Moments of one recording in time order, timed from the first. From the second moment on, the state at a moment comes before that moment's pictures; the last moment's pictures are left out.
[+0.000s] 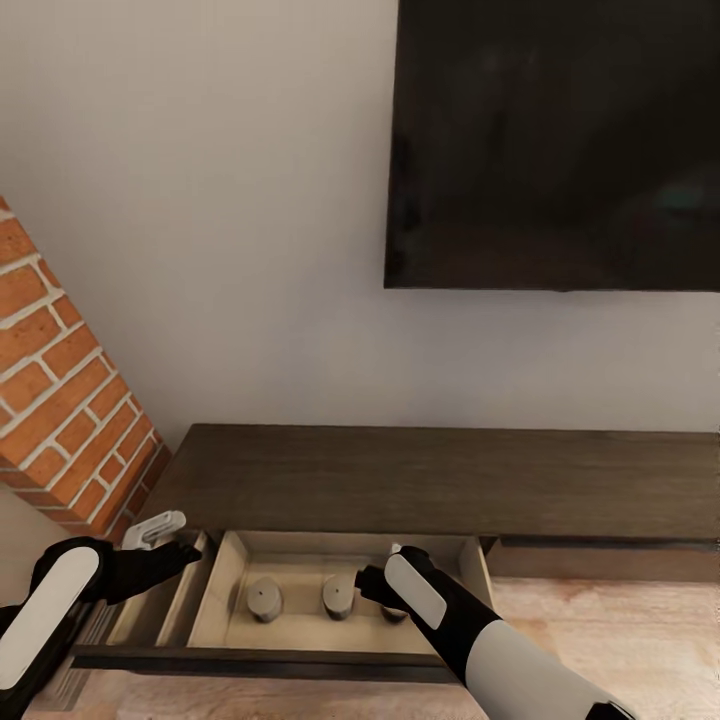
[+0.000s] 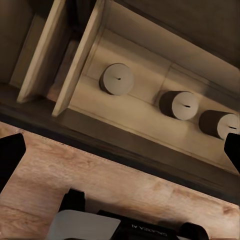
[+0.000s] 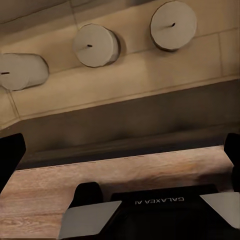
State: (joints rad) left arm -0.31 0.38 -0.04 -1.50 1.24 0.99 0.74; right arm -0.68 0.15 0.68 -0.62 -1.17 0.48 -0.64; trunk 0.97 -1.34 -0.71
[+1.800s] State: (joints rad) left arm -0.31 0.38 -0.03 -1.51 1.24 0.99 0.73; right arm -0.68 0.15 0.68 -0.62 -1.17 0.48 -0.64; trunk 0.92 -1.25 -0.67
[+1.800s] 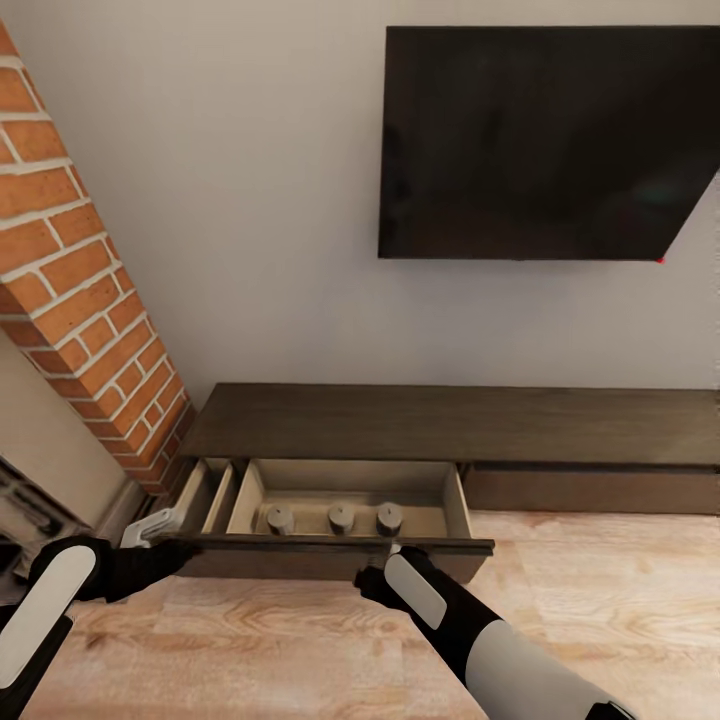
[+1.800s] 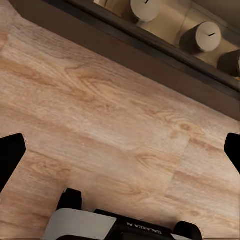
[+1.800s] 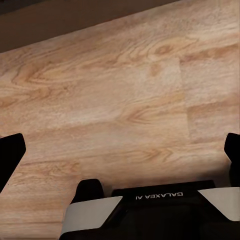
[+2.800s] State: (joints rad) left arm -0.31 0.38 -0.04 -1.51 1.24 0.99 0.73; right arm -0.68 0.15 0.68 -0.62 -1.17 0.48 -0.64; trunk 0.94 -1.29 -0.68
